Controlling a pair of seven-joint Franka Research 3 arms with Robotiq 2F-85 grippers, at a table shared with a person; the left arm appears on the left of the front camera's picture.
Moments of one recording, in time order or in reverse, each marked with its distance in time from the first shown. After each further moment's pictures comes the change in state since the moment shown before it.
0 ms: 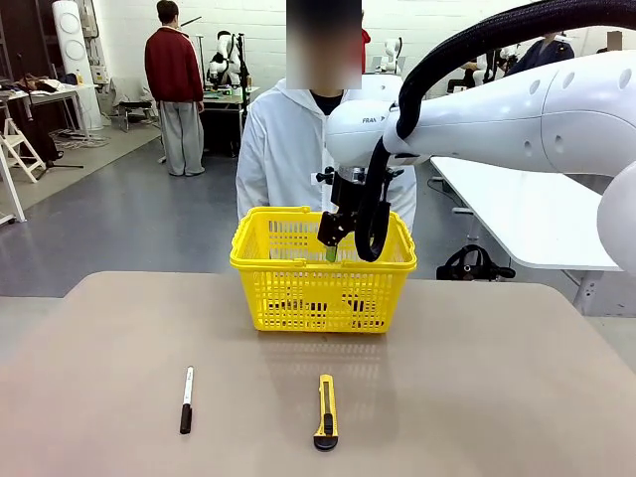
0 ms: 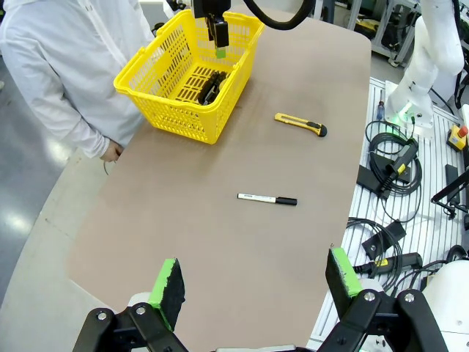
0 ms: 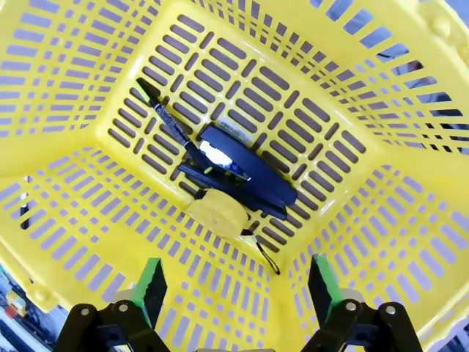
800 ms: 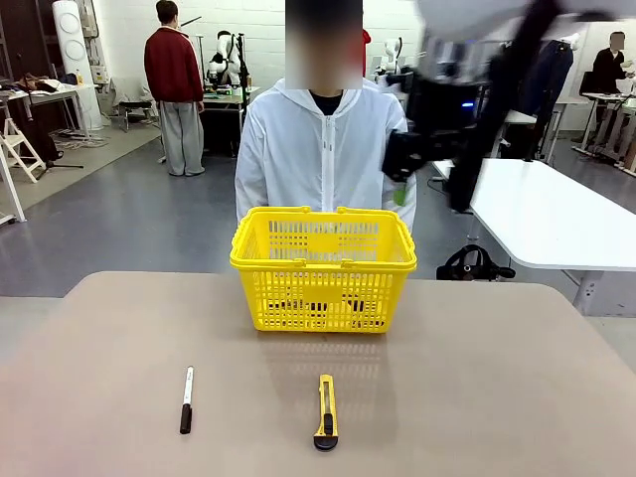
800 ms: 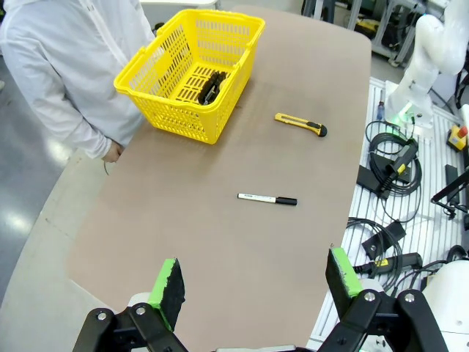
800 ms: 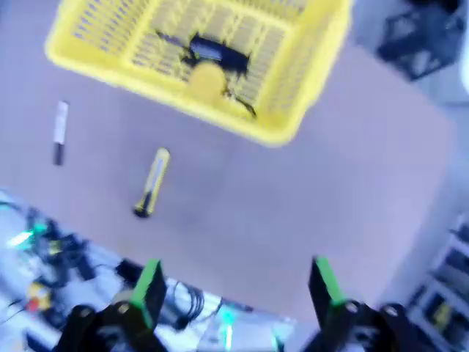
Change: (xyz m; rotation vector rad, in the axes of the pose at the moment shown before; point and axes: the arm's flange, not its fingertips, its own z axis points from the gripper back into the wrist) left arm 0.000 0.000 0.000 0.000 0.000 0.000; right arm -0.215 0.063 0.200 -0.143 -0.110 -0.221
